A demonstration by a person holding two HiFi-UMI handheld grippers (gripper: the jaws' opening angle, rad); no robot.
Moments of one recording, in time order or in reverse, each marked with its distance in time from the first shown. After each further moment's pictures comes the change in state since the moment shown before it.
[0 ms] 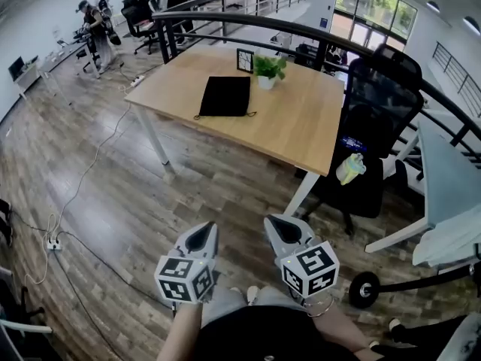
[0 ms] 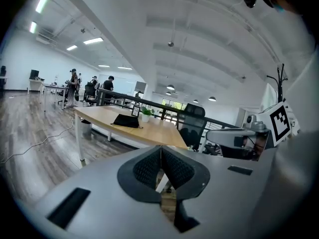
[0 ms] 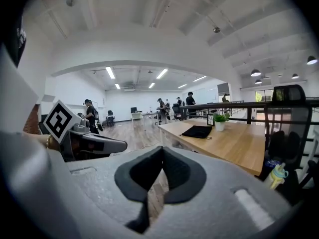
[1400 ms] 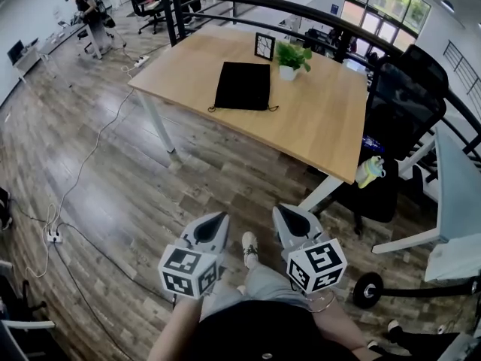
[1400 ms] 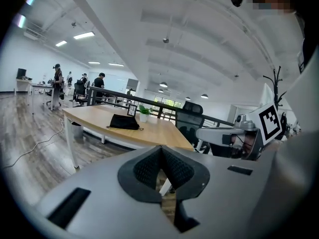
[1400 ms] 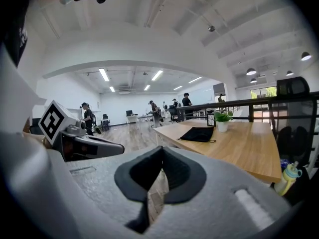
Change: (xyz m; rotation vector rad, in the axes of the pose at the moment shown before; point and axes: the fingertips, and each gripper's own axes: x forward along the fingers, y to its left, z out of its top) left arm 0.065 0.086 0.028 0.054 0.030 -0.096; right arm 0.123 -0.022 0.014 0.039 -0.035 -0.041
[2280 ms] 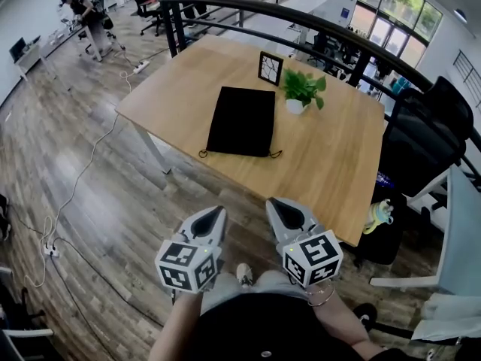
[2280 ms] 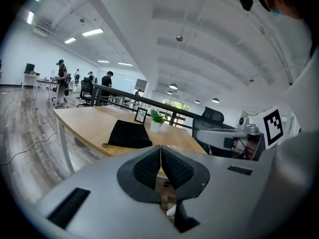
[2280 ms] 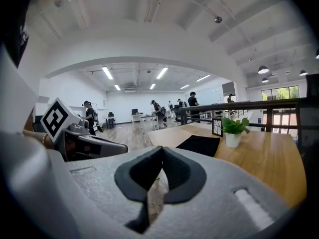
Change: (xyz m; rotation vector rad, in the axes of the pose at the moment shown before) left arm 0.195 0.115 0.101 -0.080 -0.023 0.068; right arm 0.194 -0.146 0.066 -0.049 0.010 0.089
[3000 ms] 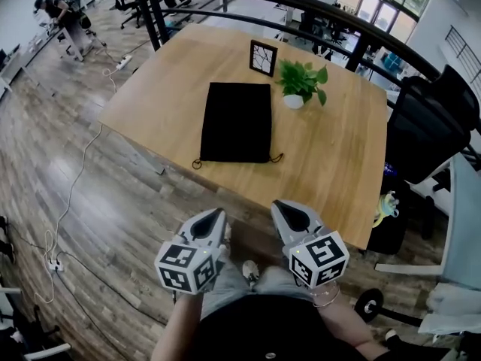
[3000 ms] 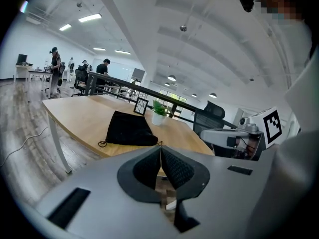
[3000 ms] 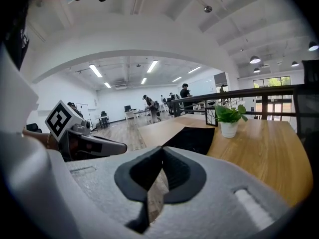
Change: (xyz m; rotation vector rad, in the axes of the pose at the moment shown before) left arm 0.061 0.052 0.006 -0.034 0.116 -0.060; right arm 0.055 -0.044 -0.014 0.093 0.083 -0.058
